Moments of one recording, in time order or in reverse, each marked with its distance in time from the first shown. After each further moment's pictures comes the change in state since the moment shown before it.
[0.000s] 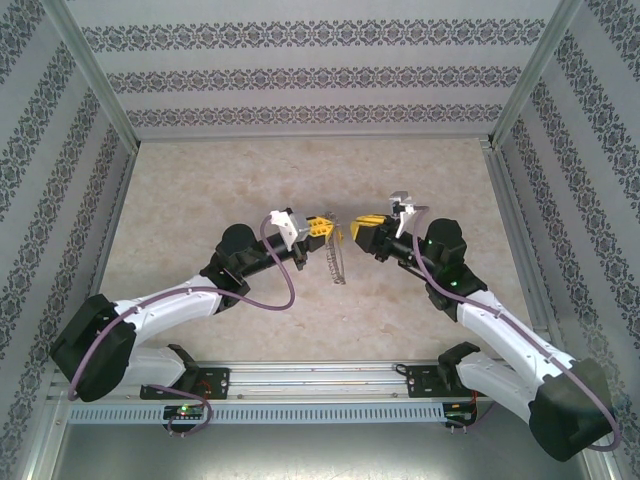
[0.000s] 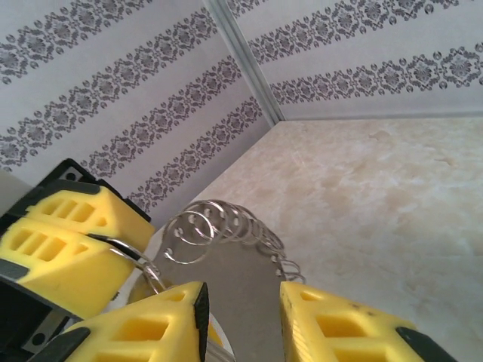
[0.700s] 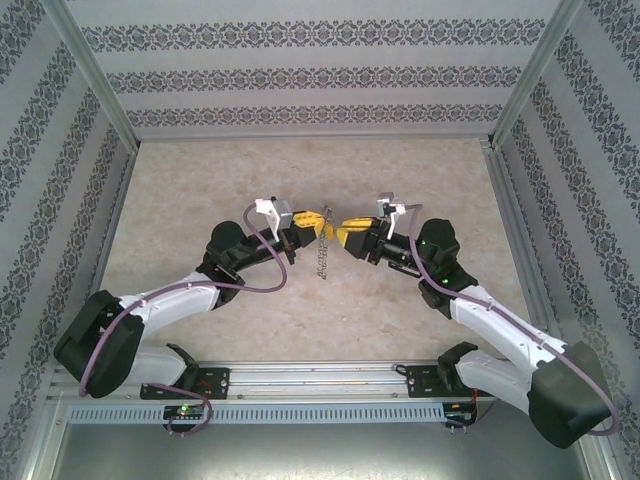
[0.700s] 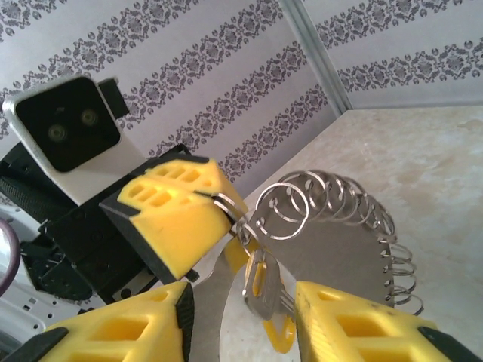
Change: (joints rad) left arm 0.105 0.031 -0.031 0.130 0.105 -0.274; right arm 0.053 0.080 0.000 0.148 -0.120 0.095
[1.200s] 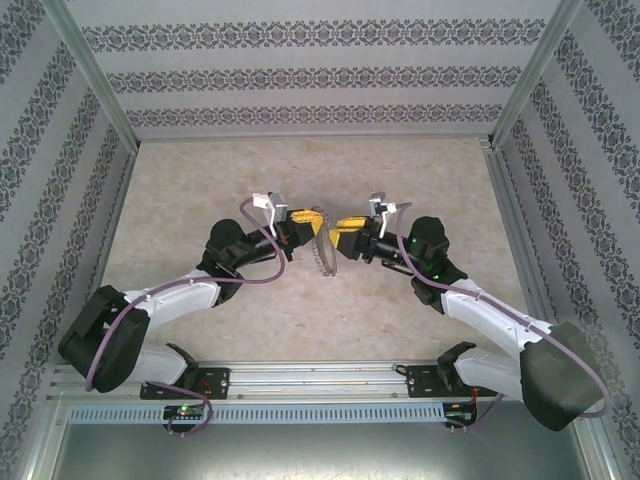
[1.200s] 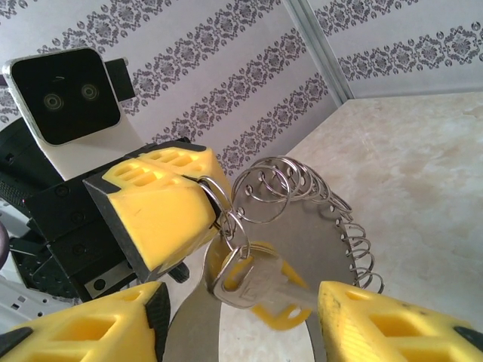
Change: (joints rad) left arm 0.028 0.039 0.000 0.042 0.039 -0.172; right arm 0.021 0.097 0.000 0.080 0.007 0.005
